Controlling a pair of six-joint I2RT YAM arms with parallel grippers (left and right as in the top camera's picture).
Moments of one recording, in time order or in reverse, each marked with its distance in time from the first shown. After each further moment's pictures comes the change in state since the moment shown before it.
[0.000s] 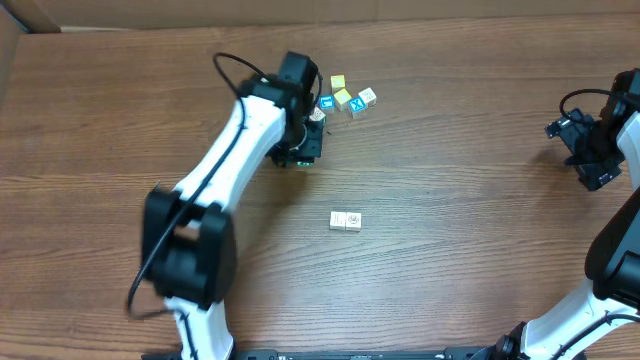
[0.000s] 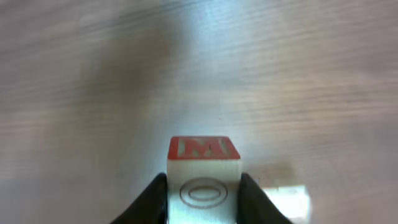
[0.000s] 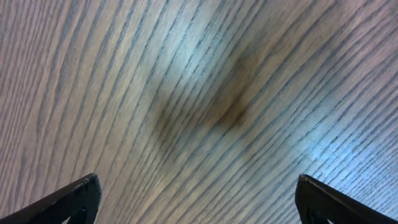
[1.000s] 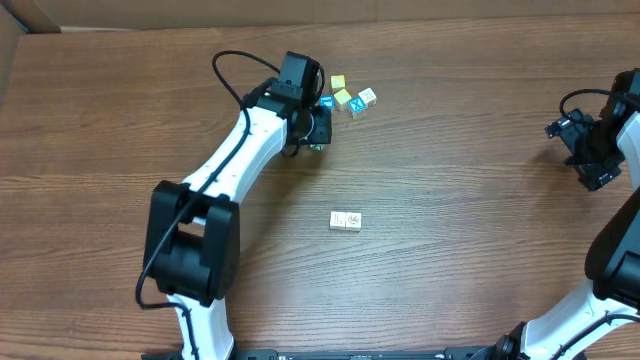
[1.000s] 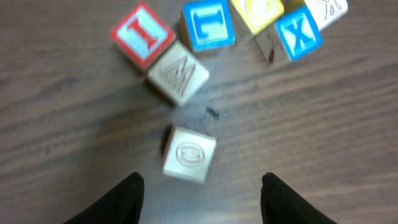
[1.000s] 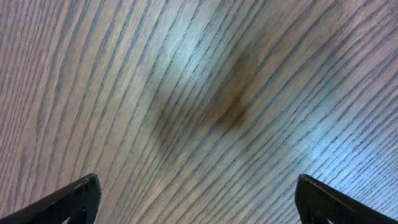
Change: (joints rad) left arm 0.000 0.066 -0.144 0.529 -0.024 -0.026; right arm 0.000 0.000 0.000 0.000 0.000 0.000
